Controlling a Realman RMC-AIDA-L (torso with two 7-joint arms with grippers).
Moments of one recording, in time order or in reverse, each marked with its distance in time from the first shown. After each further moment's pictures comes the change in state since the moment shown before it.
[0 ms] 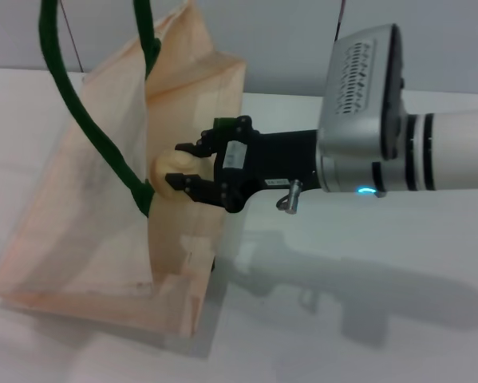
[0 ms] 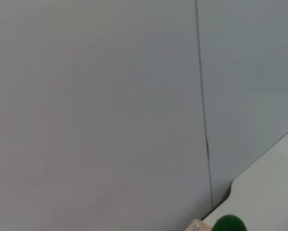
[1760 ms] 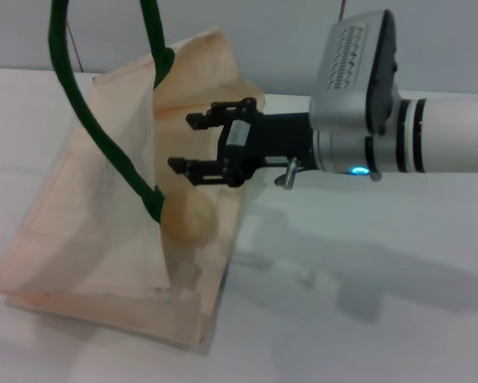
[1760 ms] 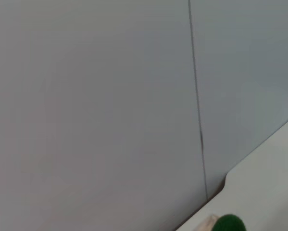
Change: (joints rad) left arm 0.012 0.000 0.032 0.001 0.001 -0.002 -0.019; right arm 0.091 -0.004 0.004 -0.168 0.132 -0.059 -0.087
